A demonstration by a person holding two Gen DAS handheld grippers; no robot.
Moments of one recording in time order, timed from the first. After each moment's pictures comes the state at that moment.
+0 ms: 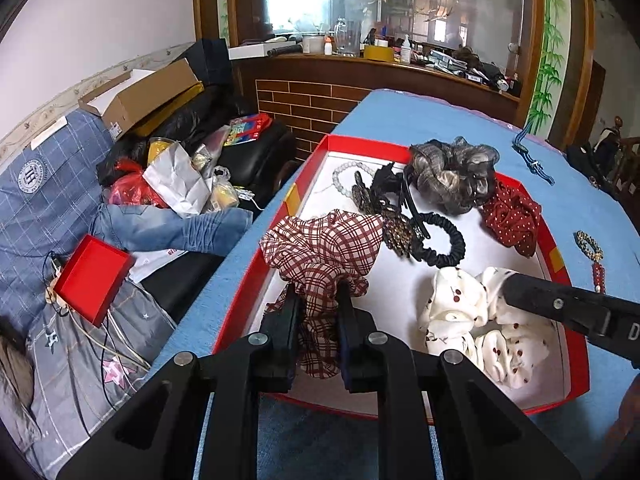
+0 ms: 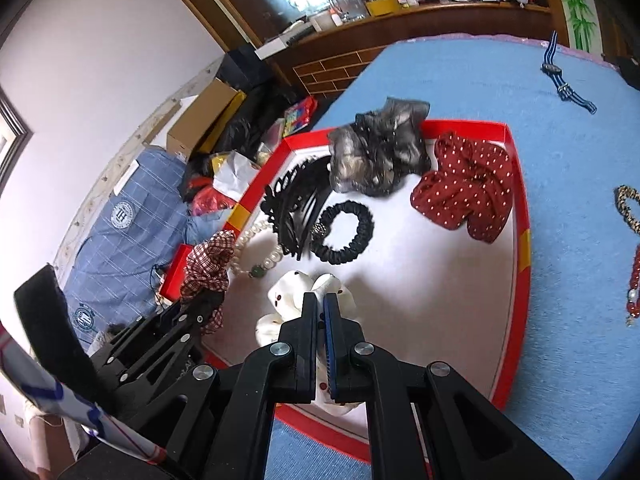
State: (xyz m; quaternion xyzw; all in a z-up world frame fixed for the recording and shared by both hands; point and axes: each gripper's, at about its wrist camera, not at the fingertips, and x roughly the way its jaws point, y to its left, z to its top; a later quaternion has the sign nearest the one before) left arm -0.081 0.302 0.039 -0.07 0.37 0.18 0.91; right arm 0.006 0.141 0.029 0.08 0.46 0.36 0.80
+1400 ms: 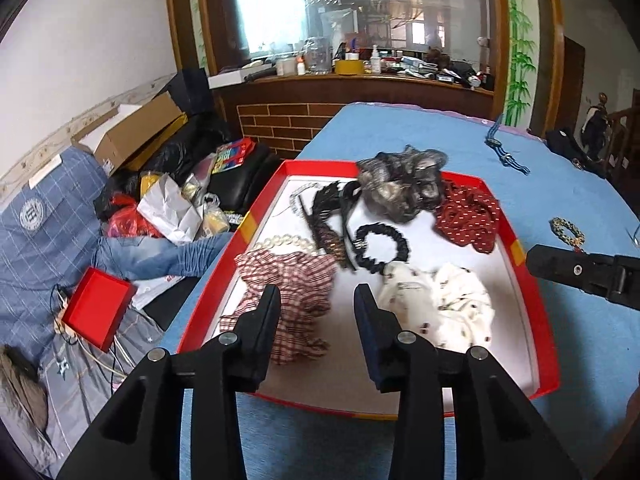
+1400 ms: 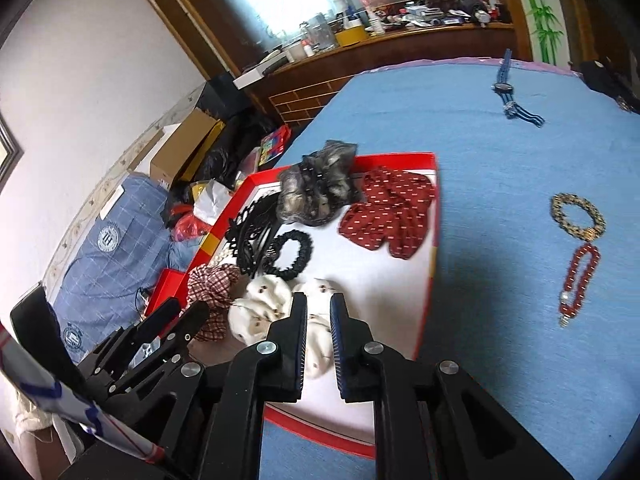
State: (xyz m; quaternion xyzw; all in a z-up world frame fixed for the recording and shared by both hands) left arm -0.082 0.246 0.061 -0.01 0.35 0.17 0.92; right arm 0.003 0.071 0.054 0.10 0.43 0.33 0.84
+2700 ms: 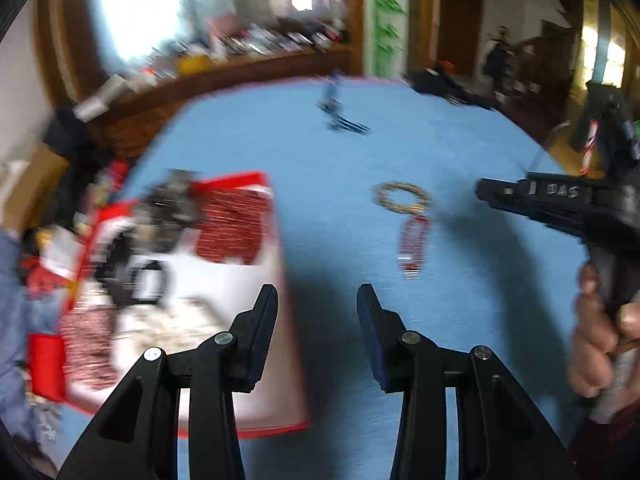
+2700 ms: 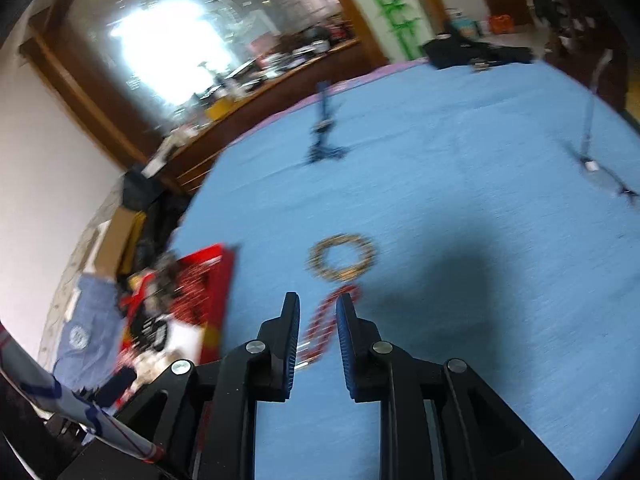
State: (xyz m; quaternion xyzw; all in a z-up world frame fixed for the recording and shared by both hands) left arm -0.007 0.079 0.080 0.03 0.44 -0.04 0.90; right arm 0.063 -0.136 0.043 0.22 0.42 0.16 0.87
